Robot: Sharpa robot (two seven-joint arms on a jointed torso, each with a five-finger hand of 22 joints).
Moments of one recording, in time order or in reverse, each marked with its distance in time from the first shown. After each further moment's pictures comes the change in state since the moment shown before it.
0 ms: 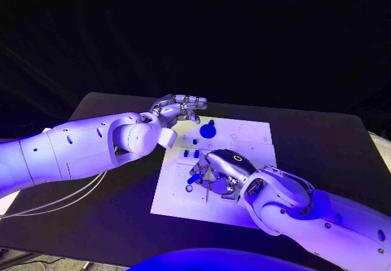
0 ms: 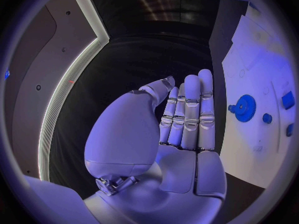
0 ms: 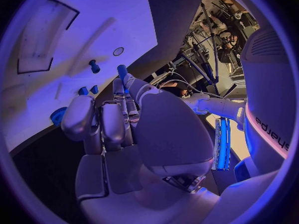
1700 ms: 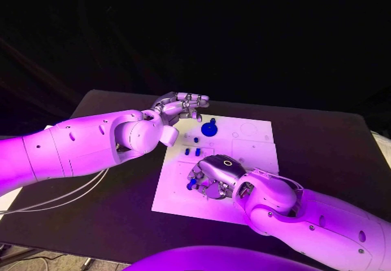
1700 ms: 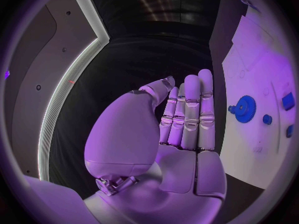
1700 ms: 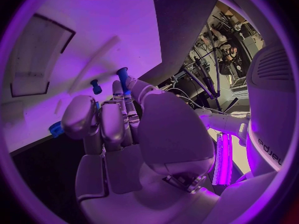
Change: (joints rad) left arm 0.000 0.002 0.000 -0.002 0.000 0.003 -0.001; left_hand 0.000 0.000 0.000 0.000 0.000 0.000 0.000 0.000 0.000 0.000 0.000 0.000 0.000 0.000 0.000 0.000 0.000 0.000 0.000 0.000 0.000 0.000; right arm -0.004 0.065 -0.034 -0.059 -0.097 0.083 -0.038; right_hand -0.062 -0.015 0.012 0.002 0.013 -0.073 0.033 -0.031 -0.010 -0.063 0.030 -0.060 -0.009 0.001 0.013 0.000 0.000 0.000 -0.012 0.012 -0.013 -0.019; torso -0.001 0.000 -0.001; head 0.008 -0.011
